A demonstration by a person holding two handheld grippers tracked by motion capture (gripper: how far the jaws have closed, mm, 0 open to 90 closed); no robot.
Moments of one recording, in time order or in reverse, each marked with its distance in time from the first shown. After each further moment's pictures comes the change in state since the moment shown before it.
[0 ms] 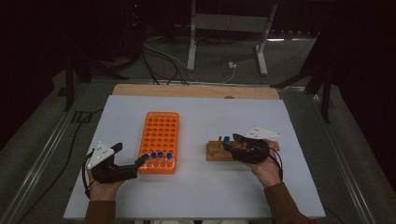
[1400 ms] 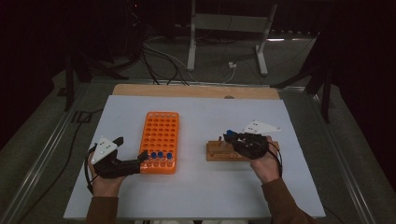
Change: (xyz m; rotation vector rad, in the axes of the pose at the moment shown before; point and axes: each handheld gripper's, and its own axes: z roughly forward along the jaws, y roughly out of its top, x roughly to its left) left arm -0.010 0.019 0.009 -0.001 0.012 0.050; right arm 0.007 0.026 -0.011 -0.040 0.000 -0.038
